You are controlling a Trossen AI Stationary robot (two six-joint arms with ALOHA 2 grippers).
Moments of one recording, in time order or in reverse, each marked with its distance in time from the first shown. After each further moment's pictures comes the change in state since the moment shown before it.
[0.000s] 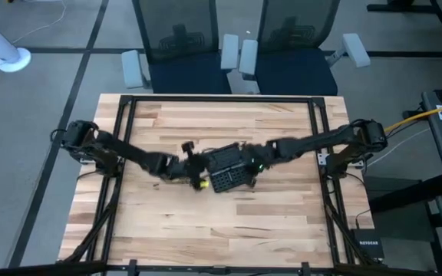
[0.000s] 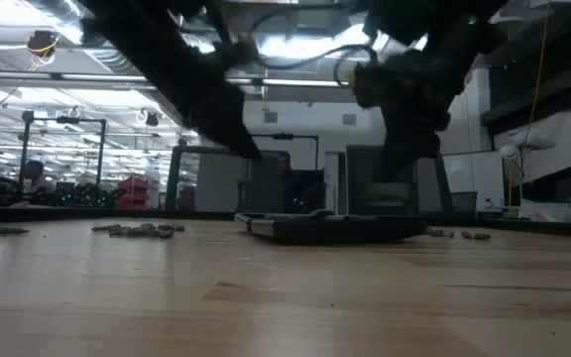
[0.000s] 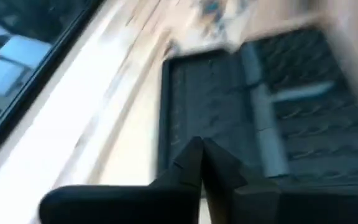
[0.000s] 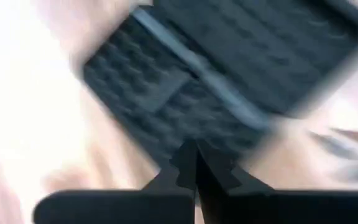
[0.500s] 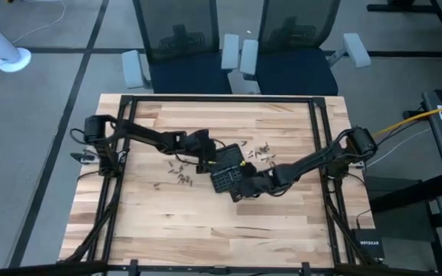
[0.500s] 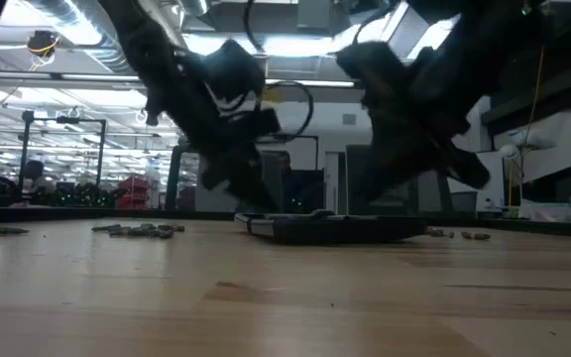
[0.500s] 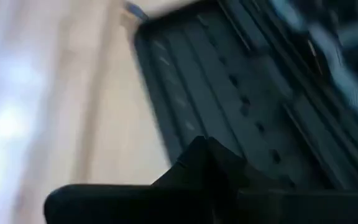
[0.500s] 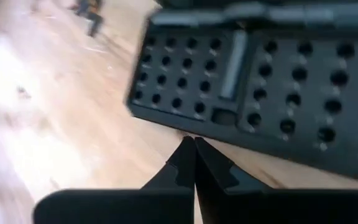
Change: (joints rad) left arm 0.308 0.180 0.000 0.169 0.535 0.396; right arm 0.247 0.160 -0.004 0.224 0.305 0.759
